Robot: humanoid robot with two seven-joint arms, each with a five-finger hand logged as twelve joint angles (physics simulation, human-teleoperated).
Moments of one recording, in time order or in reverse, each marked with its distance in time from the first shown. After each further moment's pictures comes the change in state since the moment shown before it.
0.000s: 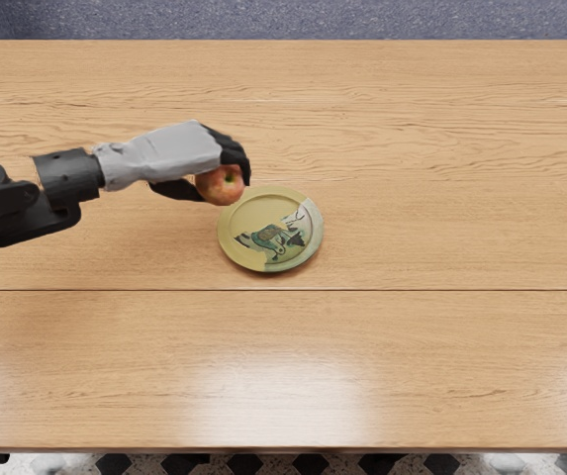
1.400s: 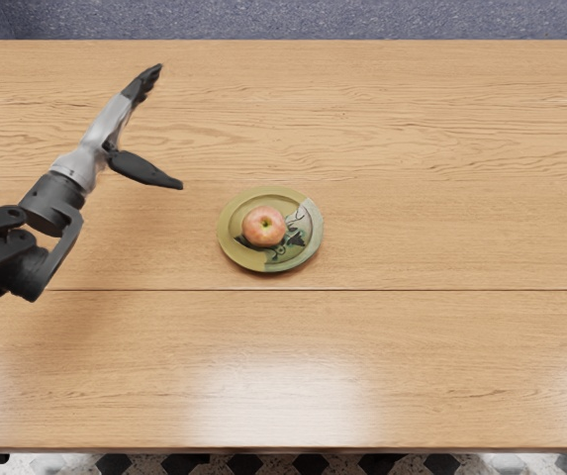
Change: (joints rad) left arm 0.336 -0.040 -0.310 0.069 -0.889 -0.001 -0.002; right arm 0.000 0.000 0.000 0.000 0.000 0.000 0.000
